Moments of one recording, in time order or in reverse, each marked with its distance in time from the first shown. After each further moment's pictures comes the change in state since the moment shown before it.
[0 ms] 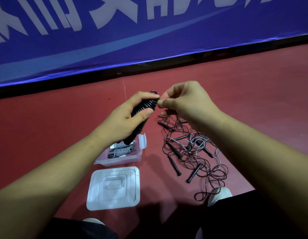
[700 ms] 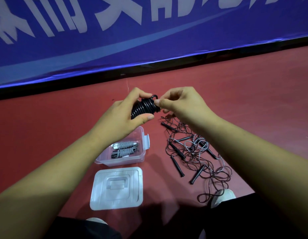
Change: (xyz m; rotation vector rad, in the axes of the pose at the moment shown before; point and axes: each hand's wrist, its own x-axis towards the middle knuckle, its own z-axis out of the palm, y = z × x) left_hand -0.008 0.002 -0.019 0.297 0.063 -0.086; right_hand 0.008 0.013 0.011 -0.109 -0.013 -0.046
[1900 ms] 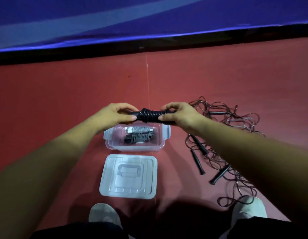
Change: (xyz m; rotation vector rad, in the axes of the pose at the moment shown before) left_hand -0.006 -0.227 0.016 -0.486 -0.221 -0.593; right_hand 0.102 0.149 0.113 0.178 -0.288 0.402
